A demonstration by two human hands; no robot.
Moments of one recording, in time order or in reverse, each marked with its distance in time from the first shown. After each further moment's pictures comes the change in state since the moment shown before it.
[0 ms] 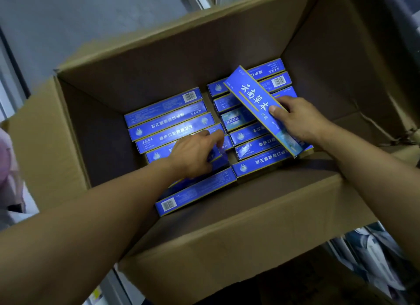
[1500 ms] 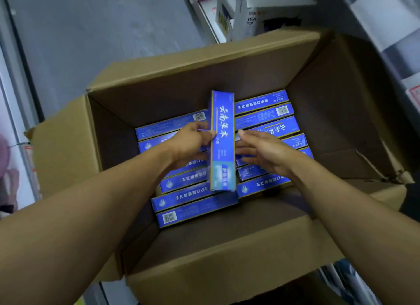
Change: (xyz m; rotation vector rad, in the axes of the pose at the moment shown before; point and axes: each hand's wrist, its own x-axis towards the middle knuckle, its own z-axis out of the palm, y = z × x) left_hand 0.010 -0.011 -0.056 -1.464 0.064 -0.426; right_hand 0.002 -0.062 0.038 0.799 -0.393 0.271
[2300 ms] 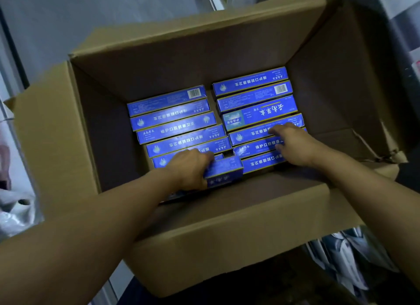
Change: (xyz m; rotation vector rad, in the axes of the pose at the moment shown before) left_hand -0.019 -0.076 0.012 1.494 -0.142 0.271; right_hand -0.025 0.033 -0.067 -1.199 0.182 -0.022
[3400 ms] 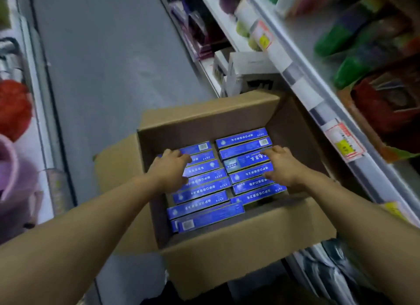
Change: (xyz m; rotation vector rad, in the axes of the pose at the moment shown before) left_hand -0.104 -0.022 -0.127 0.100 0.172 -0.183; right_hand -0.091 -0.070 -0.083 -0.118 0.132 -0.020
